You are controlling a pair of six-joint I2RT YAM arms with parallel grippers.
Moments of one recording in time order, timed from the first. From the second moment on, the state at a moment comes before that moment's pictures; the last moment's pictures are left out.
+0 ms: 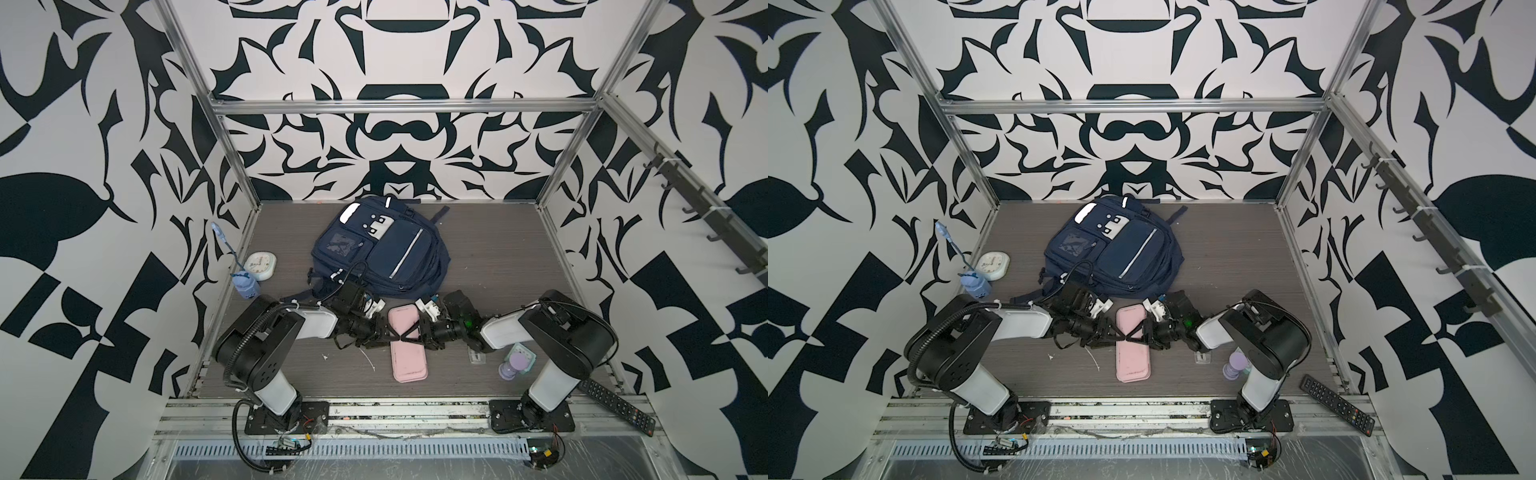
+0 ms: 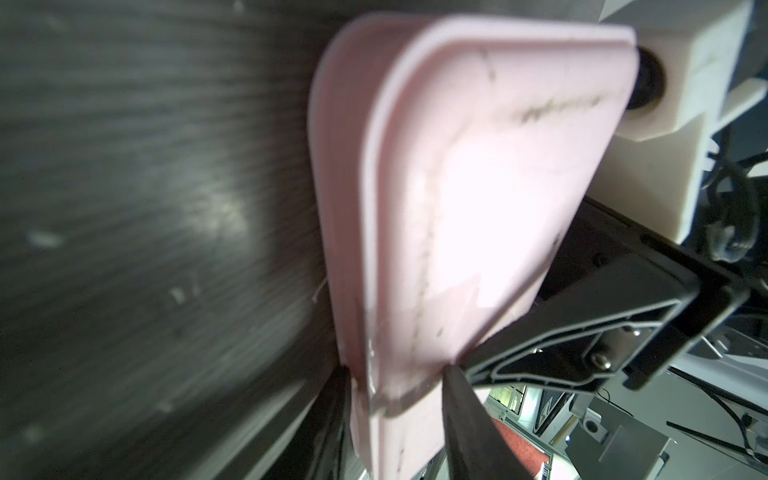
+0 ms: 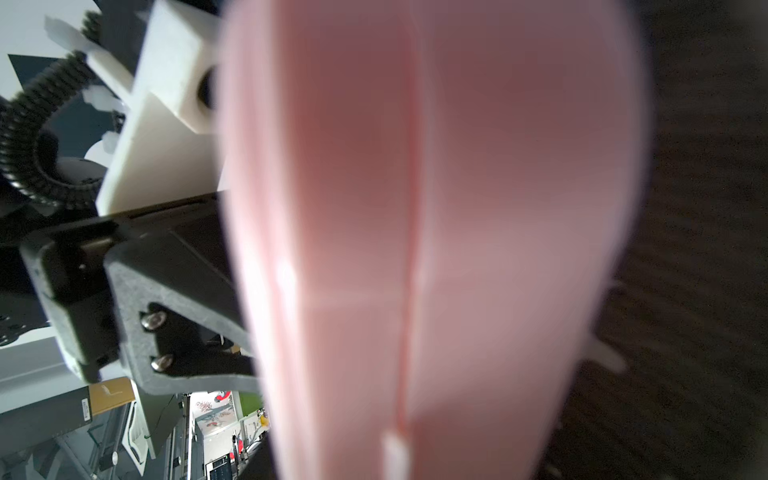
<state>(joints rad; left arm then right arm) -0.60 1.63 0.56 0.04 0.86 -0.80 0.68 1.71 0.45 0.55 -0.79 0.99</state>
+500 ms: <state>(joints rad) -0.56 1.55 0.63 -0.16 0.77 -0.70 0.67 1.50 0.51 0.24 -0.70 0.89</state>
